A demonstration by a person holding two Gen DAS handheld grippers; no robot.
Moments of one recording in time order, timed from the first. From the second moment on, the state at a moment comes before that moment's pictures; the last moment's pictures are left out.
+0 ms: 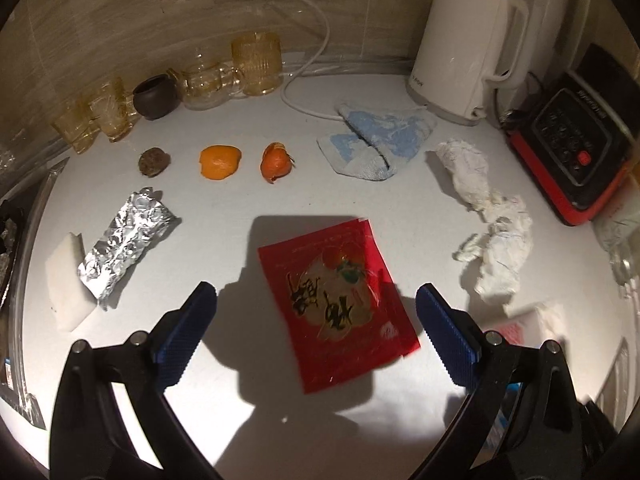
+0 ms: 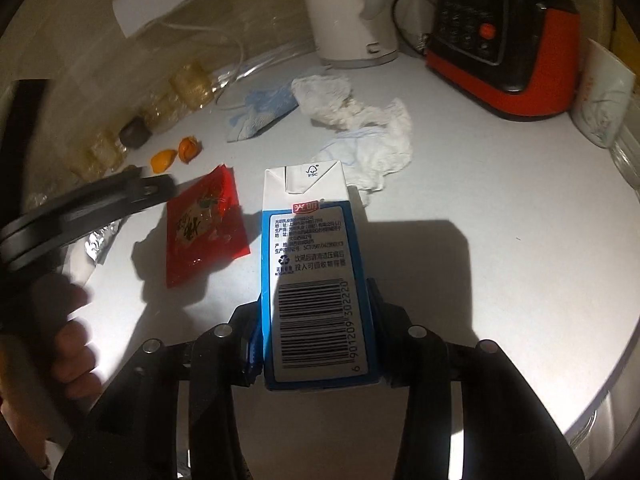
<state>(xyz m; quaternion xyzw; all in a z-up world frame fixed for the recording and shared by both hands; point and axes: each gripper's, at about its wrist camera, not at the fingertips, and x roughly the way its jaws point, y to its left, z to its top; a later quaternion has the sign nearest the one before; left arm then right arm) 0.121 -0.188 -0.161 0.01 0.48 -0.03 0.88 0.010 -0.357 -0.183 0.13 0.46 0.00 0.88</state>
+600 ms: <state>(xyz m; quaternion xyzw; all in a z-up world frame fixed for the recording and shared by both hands) 0.144 -0.204 -0.218 -0.01 0.55 0.01 0.84 -0.036 -0.369 -0.169 0.19 0.44 -0.01 0.88</state>
